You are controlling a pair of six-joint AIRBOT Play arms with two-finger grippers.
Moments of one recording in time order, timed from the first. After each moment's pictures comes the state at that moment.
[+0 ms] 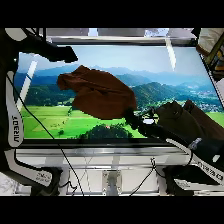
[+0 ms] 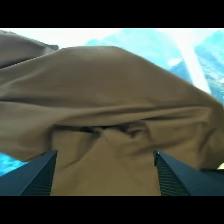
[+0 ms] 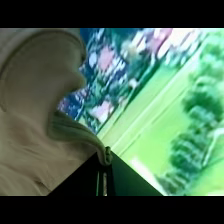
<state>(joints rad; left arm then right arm) -0.06 -1.65 2.06 1.15 -1.38 -1.33 0.60 -1.37 0.60 0.14 -0.07 1.42</state>
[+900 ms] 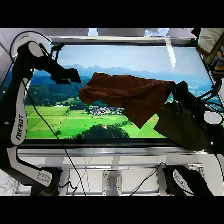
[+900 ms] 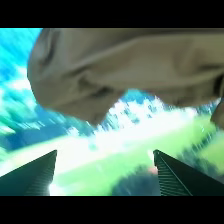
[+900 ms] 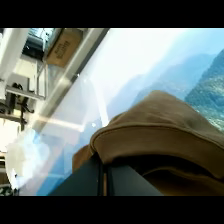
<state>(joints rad) -0.07 -1.69 1.81 1.17 -1.47 -1.47 -0.13 -0.78 0.60 -0.45 0.35 1.41</state>
